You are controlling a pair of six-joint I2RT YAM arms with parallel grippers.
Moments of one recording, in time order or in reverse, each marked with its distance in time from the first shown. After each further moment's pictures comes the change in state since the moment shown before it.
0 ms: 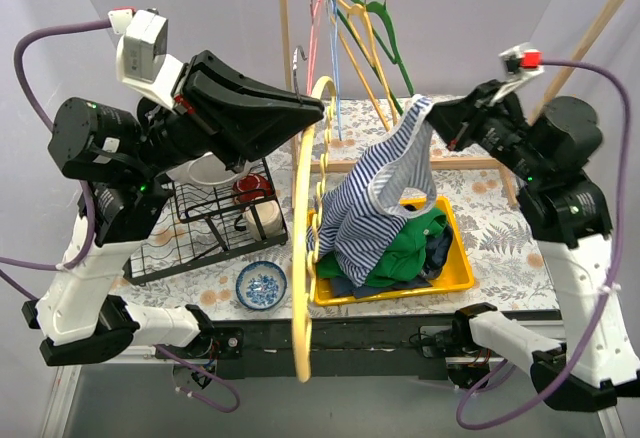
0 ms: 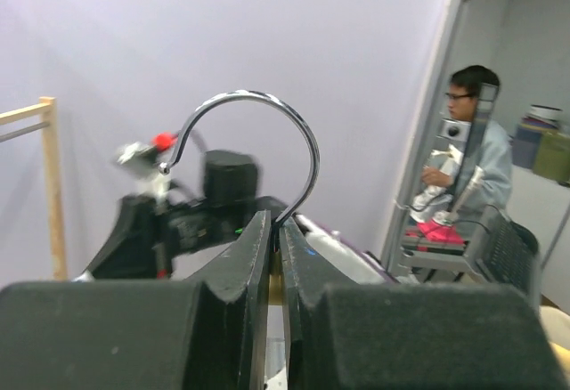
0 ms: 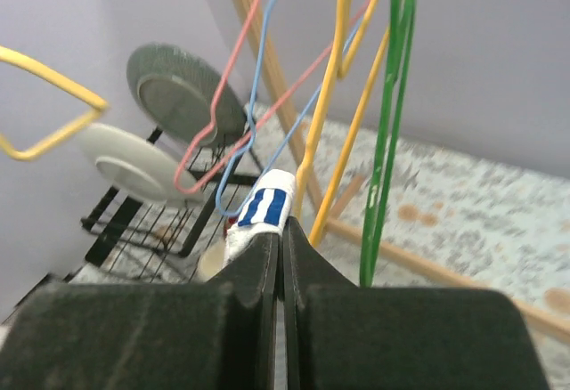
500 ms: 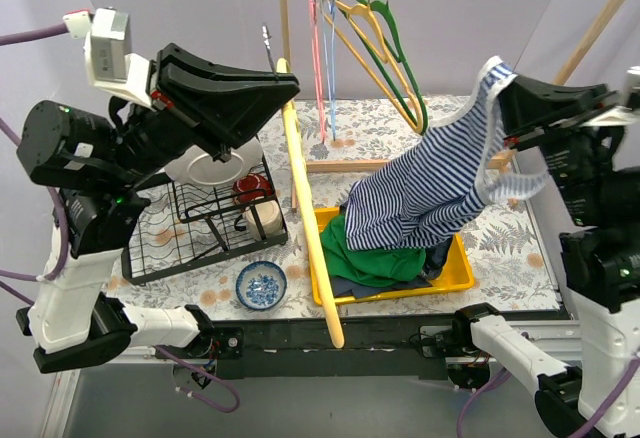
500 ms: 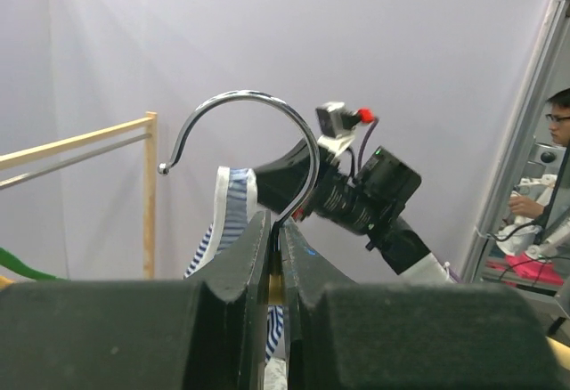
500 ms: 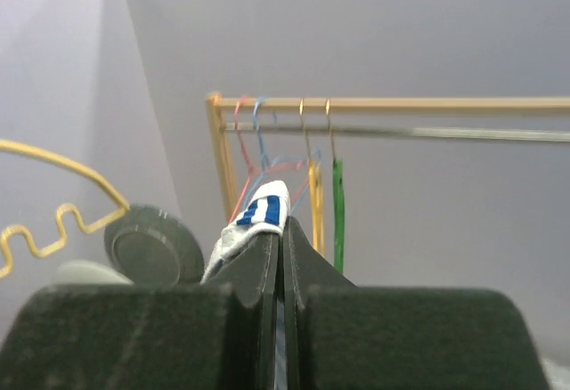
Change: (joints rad) left arm 0.000 -0.006 0.075 -0.153 -0.198 0.150; right arm 0.000 -0.164 0.116 0.242 0.278 -0.110
